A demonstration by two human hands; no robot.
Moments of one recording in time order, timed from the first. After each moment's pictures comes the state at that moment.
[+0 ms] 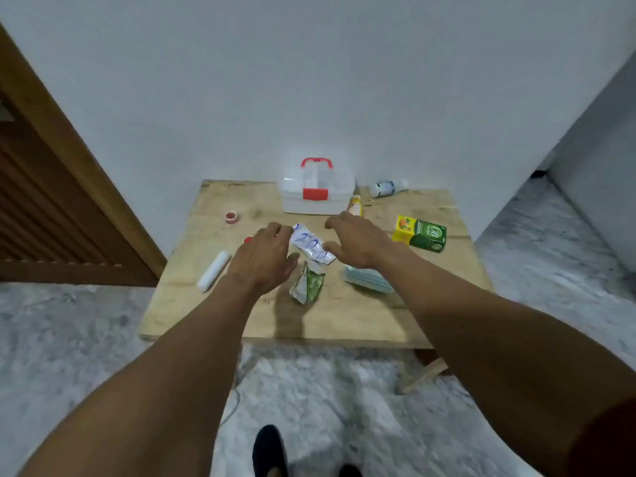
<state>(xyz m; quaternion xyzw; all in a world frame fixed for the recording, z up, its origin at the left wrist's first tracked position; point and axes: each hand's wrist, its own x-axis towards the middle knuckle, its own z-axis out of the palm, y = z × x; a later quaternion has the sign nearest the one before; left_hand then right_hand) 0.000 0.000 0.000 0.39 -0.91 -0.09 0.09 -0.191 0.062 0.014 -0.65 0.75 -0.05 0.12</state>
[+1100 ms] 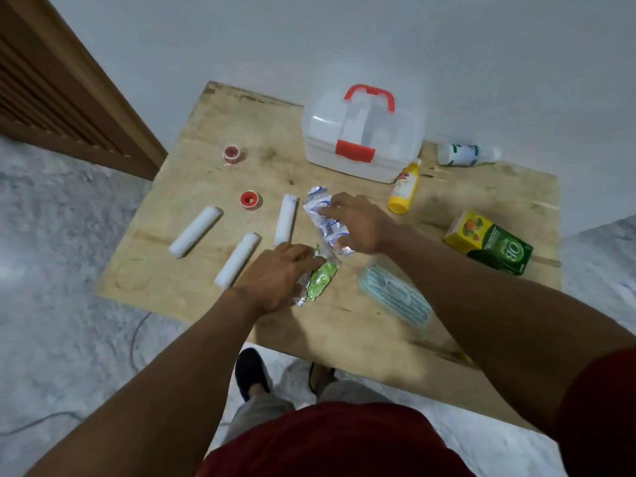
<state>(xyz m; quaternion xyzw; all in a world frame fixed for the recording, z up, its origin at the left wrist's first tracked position) -0.036 -0.048 -0.141 0.31 -0.92 -0.22 0.00 -0.264 -0.072 -0.130 -0.74 0.62 0.06 0.26</state>
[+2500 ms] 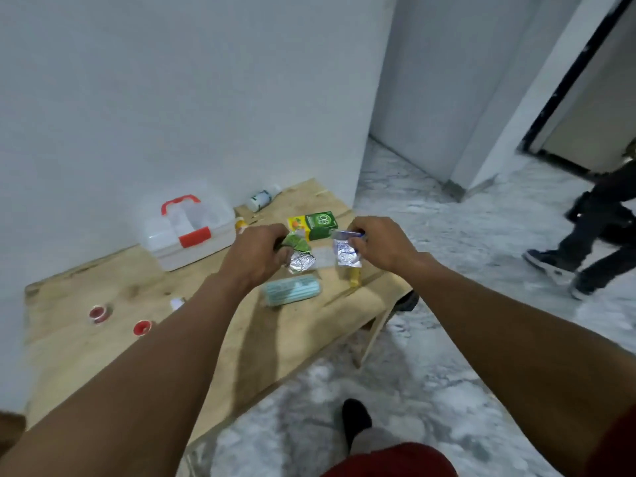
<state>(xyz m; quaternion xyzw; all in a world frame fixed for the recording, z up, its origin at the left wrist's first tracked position) -0.134 -0.019 0.018 0.07 -0.96 -0.24 0.13 -0.261 0.191 0.022 -0.31 0.93 -0.20 0.03</state>
